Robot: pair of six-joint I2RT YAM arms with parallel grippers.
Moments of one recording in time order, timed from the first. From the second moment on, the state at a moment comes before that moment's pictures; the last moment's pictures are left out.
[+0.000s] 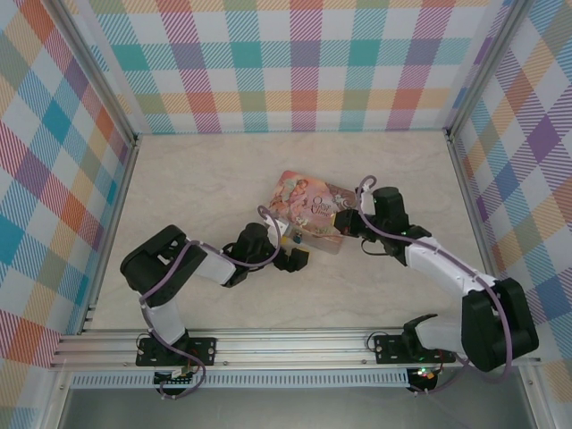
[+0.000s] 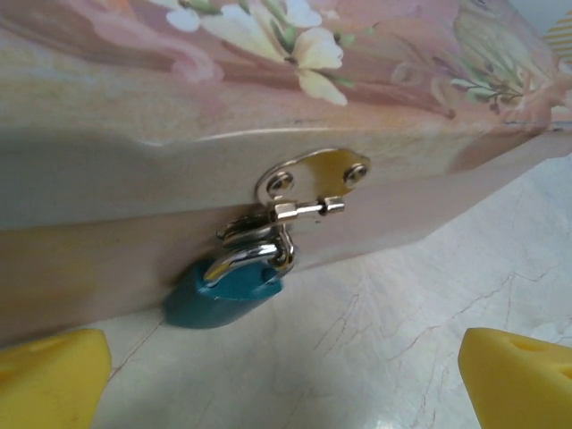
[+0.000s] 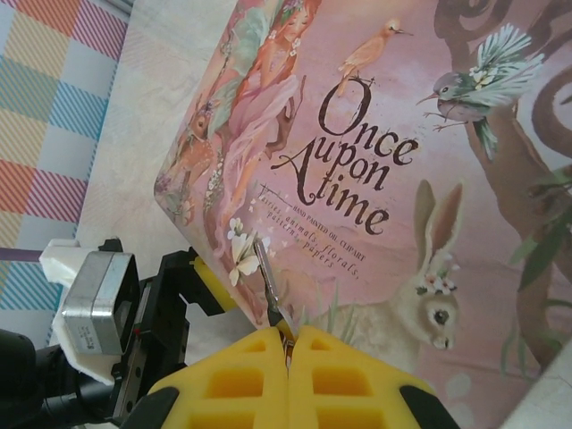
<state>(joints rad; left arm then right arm) -0.70 1.80 0.56 0.76 0.26 -0.29 0.38 1.27 0.69 -0.06 -0.45 0.59</state>
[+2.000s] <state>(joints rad) -0.72 1.96 0.72 0.80 0.19 -0.53 0.42 1.44 0.77 -0.10 -0.32 0.57</state>
